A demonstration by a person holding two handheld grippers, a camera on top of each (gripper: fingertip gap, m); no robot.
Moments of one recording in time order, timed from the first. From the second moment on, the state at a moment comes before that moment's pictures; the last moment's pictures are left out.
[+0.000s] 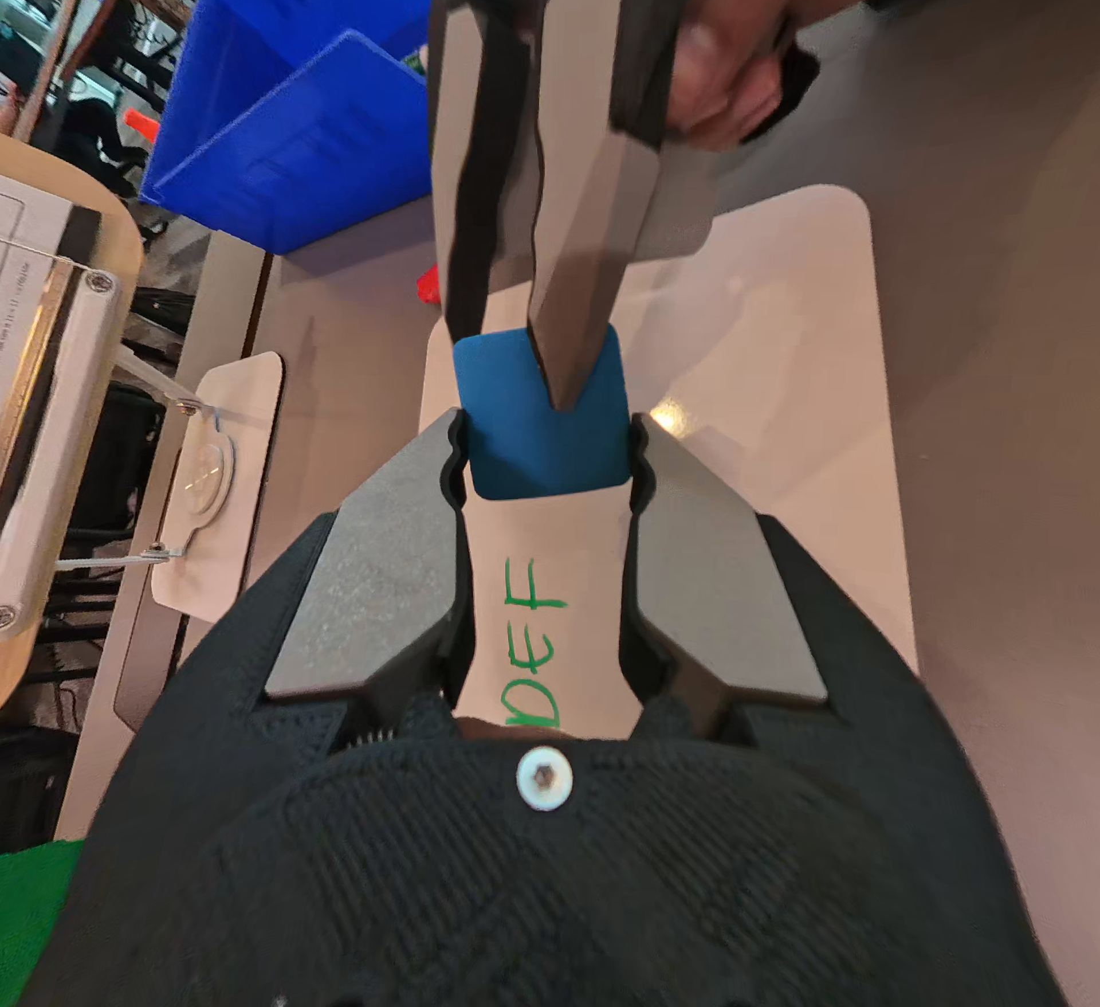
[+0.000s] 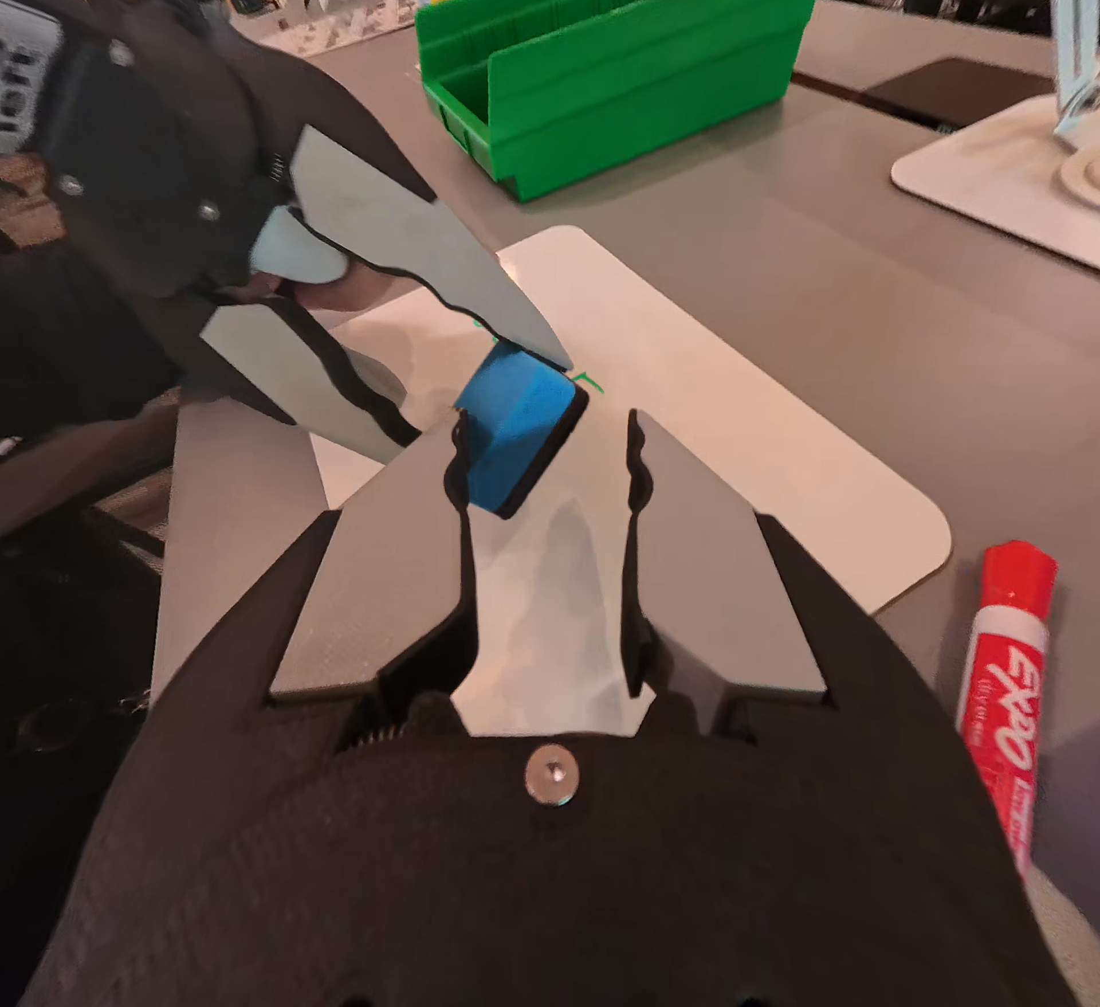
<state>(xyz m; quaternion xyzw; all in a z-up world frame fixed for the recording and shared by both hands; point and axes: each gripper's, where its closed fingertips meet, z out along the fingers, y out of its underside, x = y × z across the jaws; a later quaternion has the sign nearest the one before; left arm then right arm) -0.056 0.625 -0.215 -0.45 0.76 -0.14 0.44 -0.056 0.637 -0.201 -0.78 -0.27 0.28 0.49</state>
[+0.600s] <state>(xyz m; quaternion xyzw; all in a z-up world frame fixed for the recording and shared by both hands) -0.048 0.617 -0.204 -0.43 0.74 -0.15 0.49 -0.059 0.630 -0.181 -0.74 -0.21 0.43 0.48</state>
